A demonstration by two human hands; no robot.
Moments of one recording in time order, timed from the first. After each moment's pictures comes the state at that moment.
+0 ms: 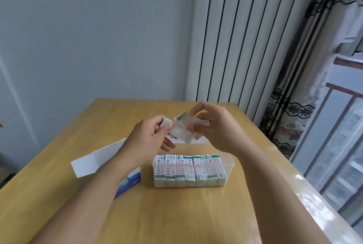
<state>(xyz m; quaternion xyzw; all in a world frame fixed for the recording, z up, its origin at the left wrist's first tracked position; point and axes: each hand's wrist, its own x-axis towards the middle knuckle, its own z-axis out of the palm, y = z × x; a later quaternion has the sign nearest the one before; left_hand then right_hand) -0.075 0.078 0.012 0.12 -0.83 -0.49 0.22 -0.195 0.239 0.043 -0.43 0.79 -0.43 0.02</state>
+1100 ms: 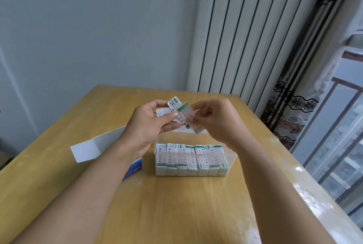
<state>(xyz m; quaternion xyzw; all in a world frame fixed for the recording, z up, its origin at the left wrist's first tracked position) -0.088 0.078 0.006 0.16 -0.62 -0.74 0.23 -0.198 0.226 0.028 -0.39 0.82 -0.41 -0.01</state>
